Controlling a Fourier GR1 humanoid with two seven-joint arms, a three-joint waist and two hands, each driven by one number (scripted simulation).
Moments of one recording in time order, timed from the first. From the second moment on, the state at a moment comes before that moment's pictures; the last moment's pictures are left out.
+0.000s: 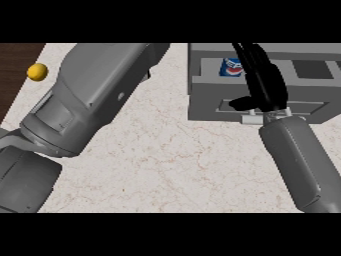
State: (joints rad) left arm -1.58 0.09 -0.27 -0.35 0.55 0.58 0.04; right arm -0.63 -0.20 0.10 -1.05 0.98 -0.32 -0.04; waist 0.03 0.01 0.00
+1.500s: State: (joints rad) left arm -1.29 0.29 -0.31 -0.76 0.51 0.51 0.21; right arm -1.14 -0.19 -0.12 -0.34 1.02 -0.62 -0.17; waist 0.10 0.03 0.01
